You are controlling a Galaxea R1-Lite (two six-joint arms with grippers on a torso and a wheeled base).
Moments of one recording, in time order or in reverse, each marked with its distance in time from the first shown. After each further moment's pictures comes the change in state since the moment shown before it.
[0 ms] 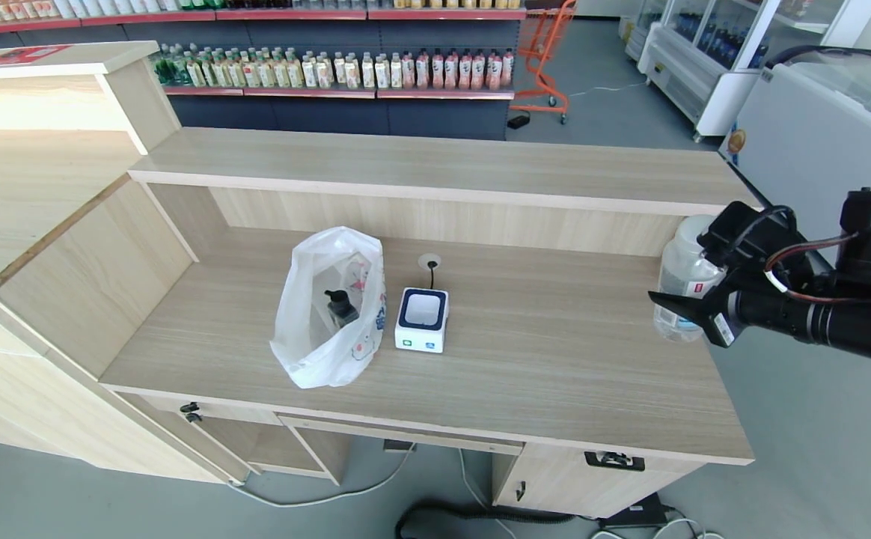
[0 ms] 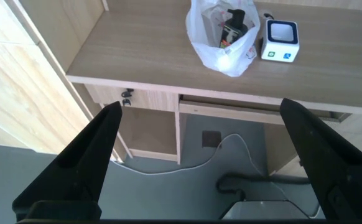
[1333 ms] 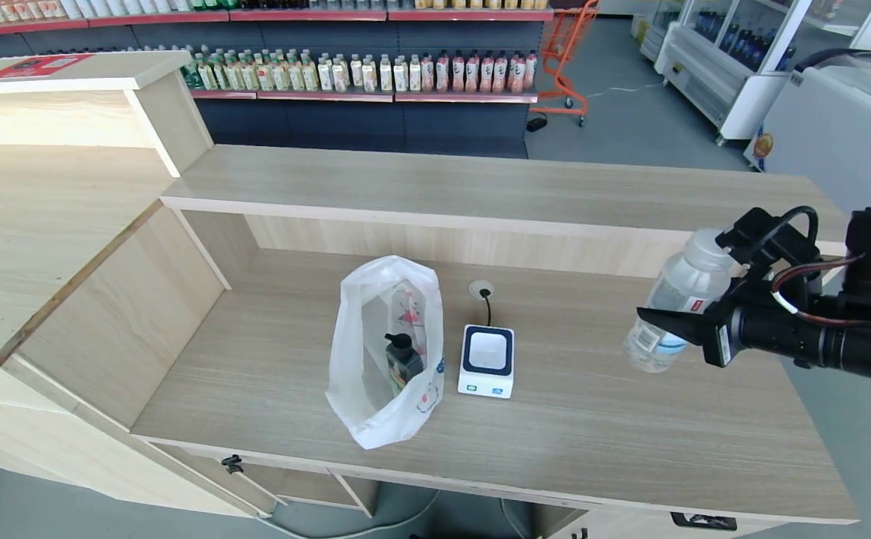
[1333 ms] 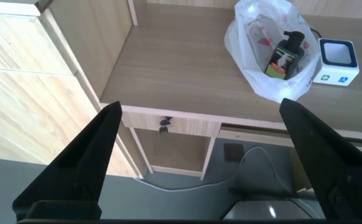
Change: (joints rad) left arm 0.002 0.000 0.000 -0.001 0.000 0.006; right arm 0.014 -0.020 0.070 -0.001 0.141 0.283
